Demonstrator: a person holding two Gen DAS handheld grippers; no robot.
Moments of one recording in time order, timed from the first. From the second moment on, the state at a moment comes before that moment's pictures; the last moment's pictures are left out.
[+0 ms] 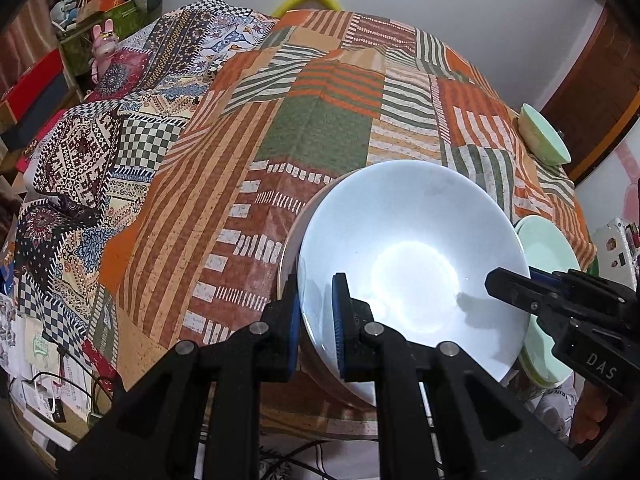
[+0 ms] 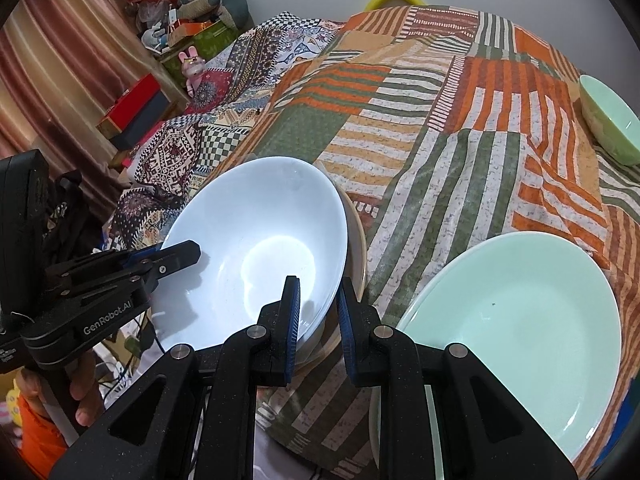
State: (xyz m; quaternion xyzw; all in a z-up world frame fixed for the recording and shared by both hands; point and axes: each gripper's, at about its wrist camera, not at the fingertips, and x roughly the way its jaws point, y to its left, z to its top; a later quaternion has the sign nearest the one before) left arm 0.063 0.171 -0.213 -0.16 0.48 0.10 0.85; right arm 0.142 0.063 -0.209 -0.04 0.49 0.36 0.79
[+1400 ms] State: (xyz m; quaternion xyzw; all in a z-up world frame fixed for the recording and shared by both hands) left arm 0.083 0.106 -0.101 -0.09 0.38 0.07 0.92; right arm 0.160 -0.038 -0.146 0.00 0.40 0.31 0.86
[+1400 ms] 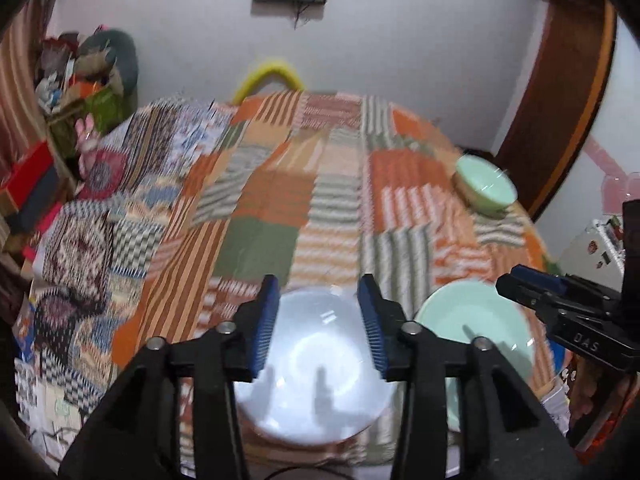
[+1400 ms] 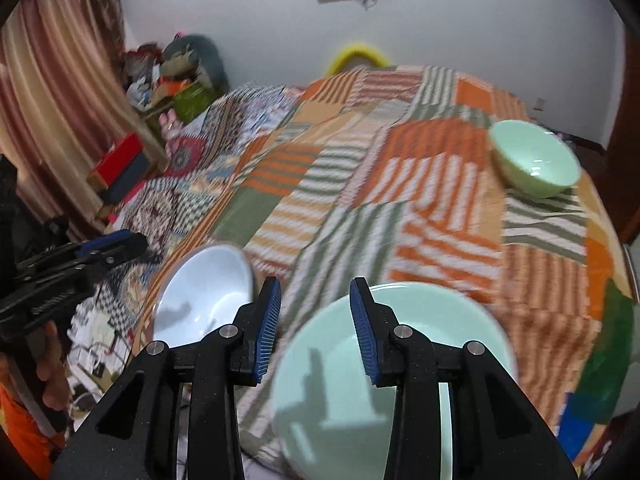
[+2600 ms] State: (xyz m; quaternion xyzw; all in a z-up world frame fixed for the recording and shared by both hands) left arm 0.275 -0.012 -0.127 -0.08 0.40 -0.04 0.91; right arm 0.332 -0.205 -0.158 0.12 0.39 0.12 0.90
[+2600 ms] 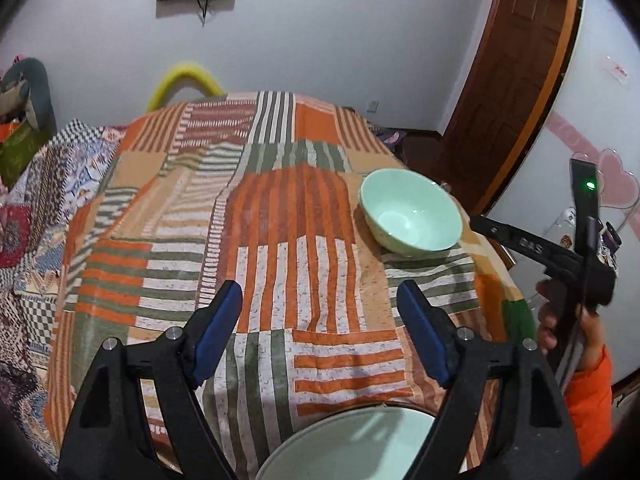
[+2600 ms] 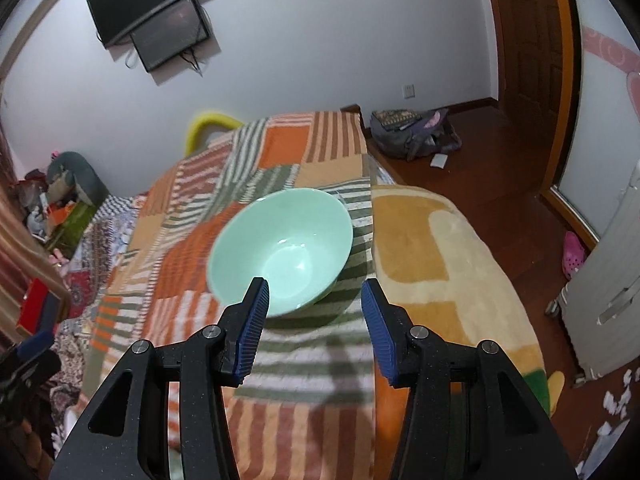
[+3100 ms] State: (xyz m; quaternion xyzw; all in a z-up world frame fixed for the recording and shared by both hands) left arm 0.304 -0.019 -0.157 -0.08 0.42 -0.04 0.90; right arm 0.371 -0.200 -0.195 0.10 0.45 0.13 0.88
